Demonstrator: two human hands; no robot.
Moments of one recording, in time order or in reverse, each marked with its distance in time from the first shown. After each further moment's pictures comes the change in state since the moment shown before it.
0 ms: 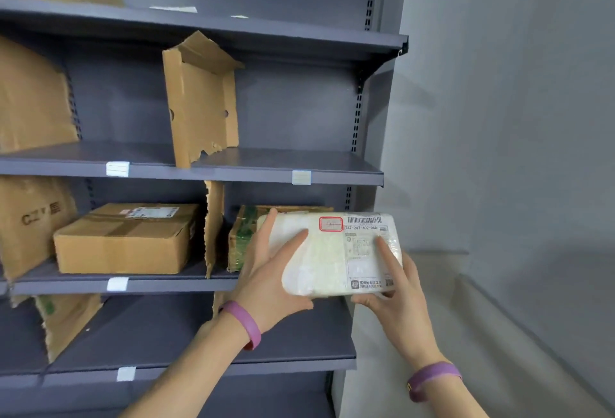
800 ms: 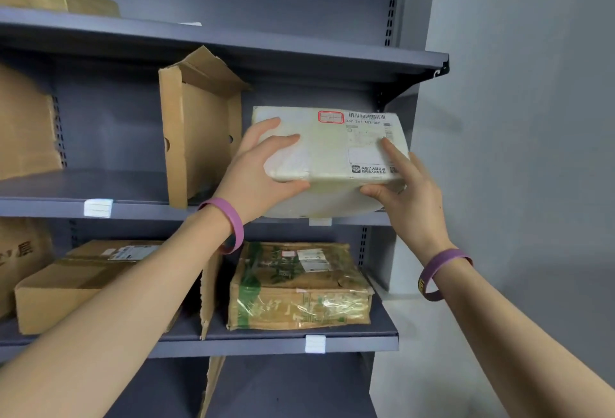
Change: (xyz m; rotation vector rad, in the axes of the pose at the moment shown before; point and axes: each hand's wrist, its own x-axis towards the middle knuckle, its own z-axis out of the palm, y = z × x) left_hand 0.196 -0.035 -0.111 0.001 0.294 0.244; right_hand 0.222 -0.076 0.027 -0.102 0.209 -0.310
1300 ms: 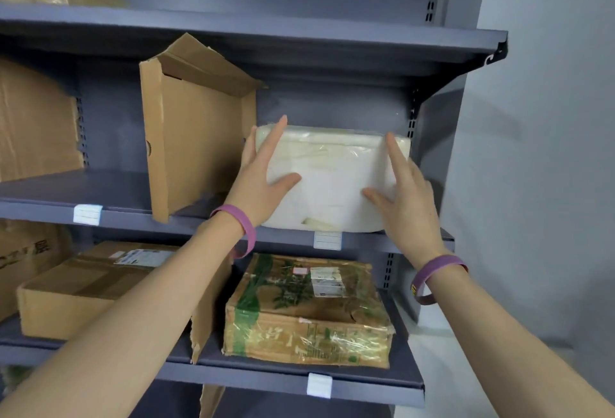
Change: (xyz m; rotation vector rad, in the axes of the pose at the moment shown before) left_hand 0.039 -0.054 0.057 0.004 0.007 -0.262; right_hand 0.055 0.075 0.053 -0.137 -0.133 -0.008
